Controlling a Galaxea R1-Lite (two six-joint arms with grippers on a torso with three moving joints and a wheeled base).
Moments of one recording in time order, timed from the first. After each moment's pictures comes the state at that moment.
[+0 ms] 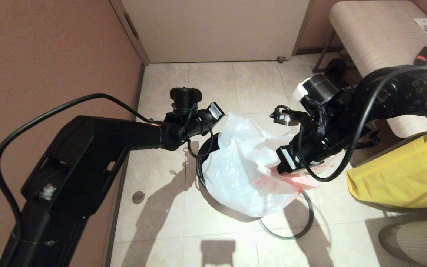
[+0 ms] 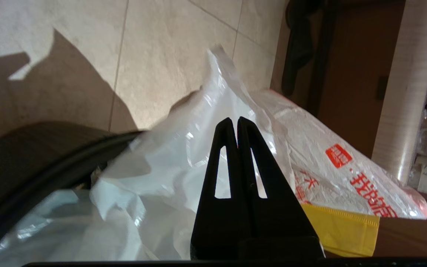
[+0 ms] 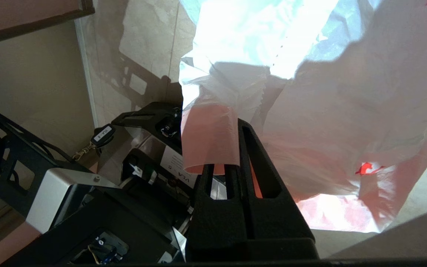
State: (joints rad) left arm -0.42 2.40 -1.94 -0.31 -0.12 -0.80; right arm 0.52 1.99 -1.84 0.81 0.24 0.09
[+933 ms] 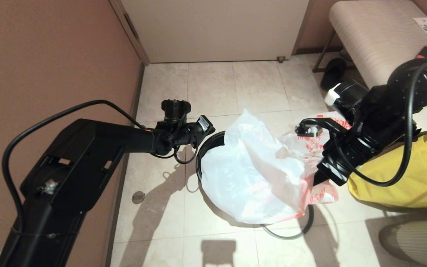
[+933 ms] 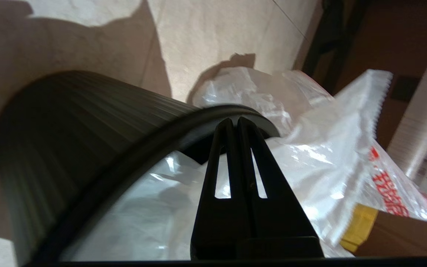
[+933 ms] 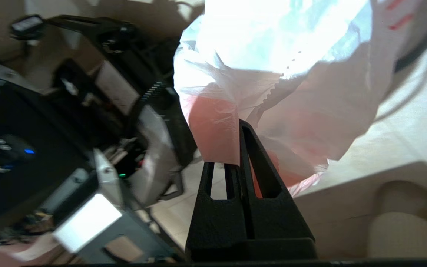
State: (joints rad) left arm -0.34 2.42 -1.88 -0.25 -0.25 -0.91; right arm 0.36 1.94 -1.81 1.03 0.28 -0.43
